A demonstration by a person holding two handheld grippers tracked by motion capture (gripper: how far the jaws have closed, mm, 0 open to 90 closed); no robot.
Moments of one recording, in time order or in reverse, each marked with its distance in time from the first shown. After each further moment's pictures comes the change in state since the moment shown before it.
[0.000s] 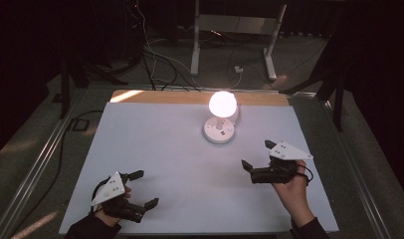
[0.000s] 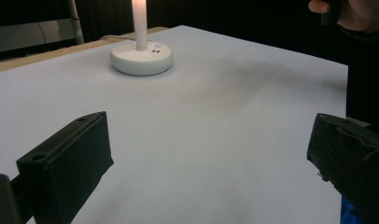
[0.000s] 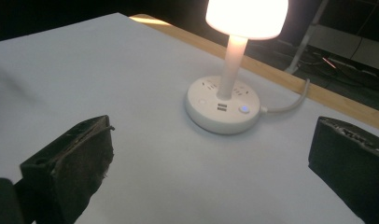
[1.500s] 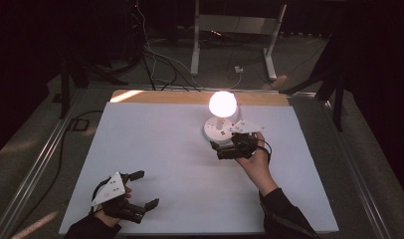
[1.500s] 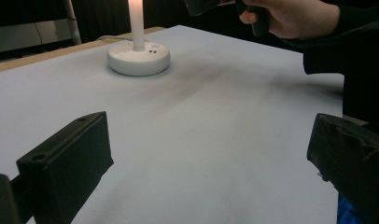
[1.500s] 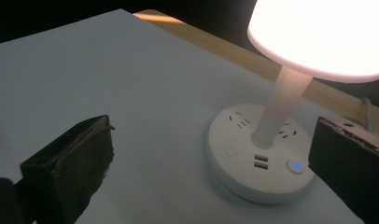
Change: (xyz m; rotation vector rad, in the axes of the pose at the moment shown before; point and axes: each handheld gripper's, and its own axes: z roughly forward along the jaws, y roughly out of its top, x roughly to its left) left arm -0.001 0.001 0.000 0.001 -0.010 0.004; right arm 0.011 0.027 0.113 0.052 0.061 0.012
